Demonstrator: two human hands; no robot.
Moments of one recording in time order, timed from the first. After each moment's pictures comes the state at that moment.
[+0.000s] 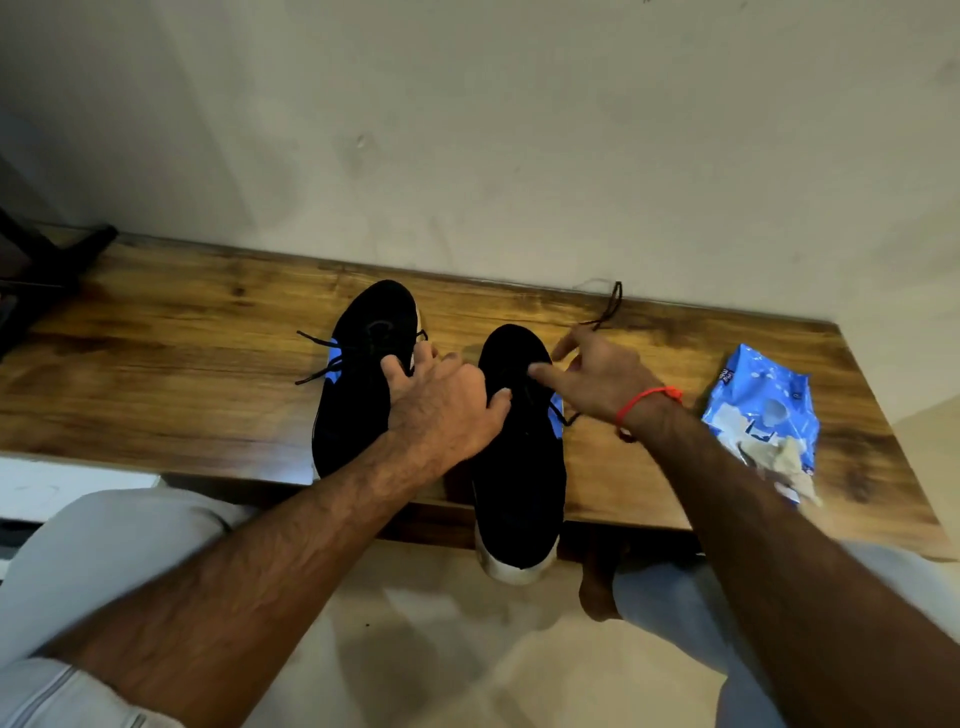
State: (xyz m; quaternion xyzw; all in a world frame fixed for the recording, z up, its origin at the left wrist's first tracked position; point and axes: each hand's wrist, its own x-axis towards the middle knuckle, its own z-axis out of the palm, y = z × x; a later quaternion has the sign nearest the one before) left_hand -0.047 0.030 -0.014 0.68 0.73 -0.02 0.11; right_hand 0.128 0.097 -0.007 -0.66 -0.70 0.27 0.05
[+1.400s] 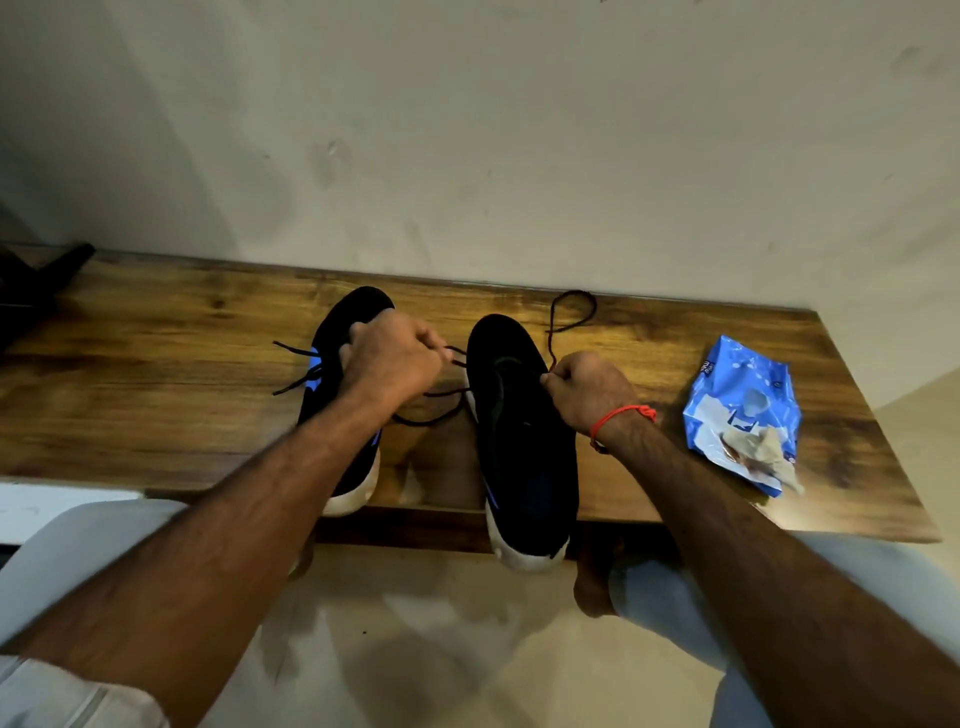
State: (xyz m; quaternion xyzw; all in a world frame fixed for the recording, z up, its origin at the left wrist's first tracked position) left_hand -0.074 0.065 -0.004 0.54 0.78 0.22 0.23; right_hand 0.134 0.085 -0.014 -0.68 -0.66 0.29 0.10
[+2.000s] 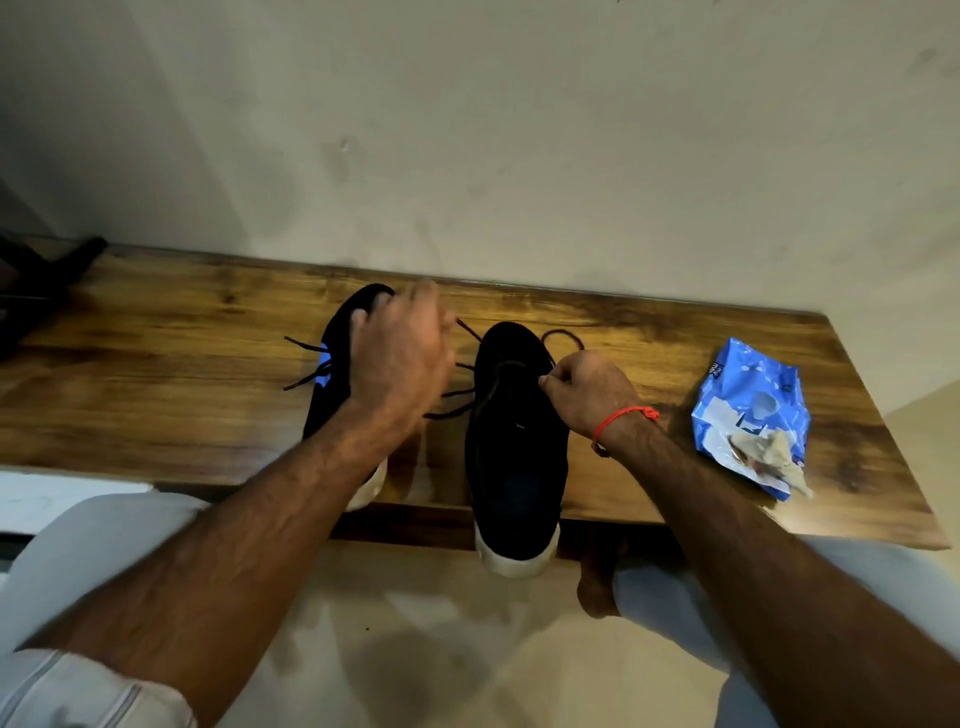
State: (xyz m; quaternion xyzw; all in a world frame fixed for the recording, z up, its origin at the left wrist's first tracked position) left_hand -0.070 0.054 -0.001 0.64 0.73 0.25 0.01; right_hand 0.124 0.078 -0.006 -0.67 -0.68 0.30 0.10
